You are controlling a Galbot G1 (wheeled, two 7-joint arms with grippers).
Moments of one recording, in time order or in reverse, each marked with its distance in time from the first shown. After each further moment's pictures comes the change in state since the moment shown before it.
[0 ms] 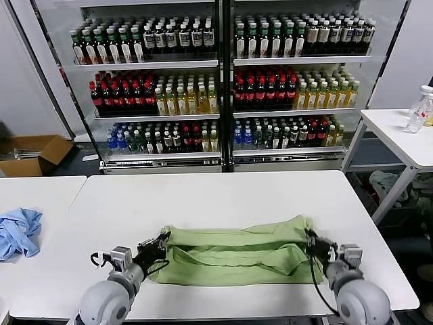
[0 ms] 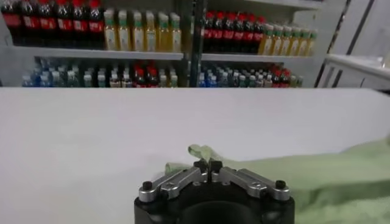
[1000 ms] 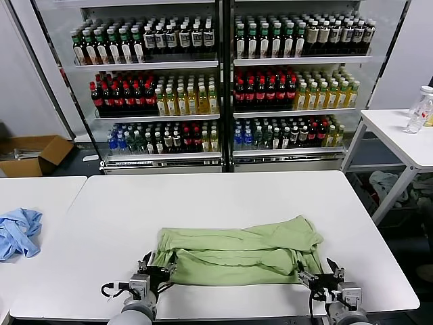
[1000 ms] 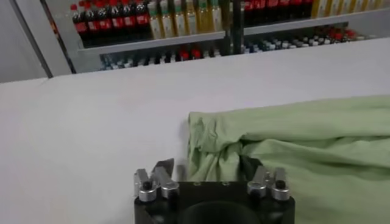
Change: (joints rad) left arm 0.138 -0.218 0.018 -0.022 0.319 0.067 -0.183; right arm -0.207 0.072 0.027 0.106 -0.215 0.011 0.003
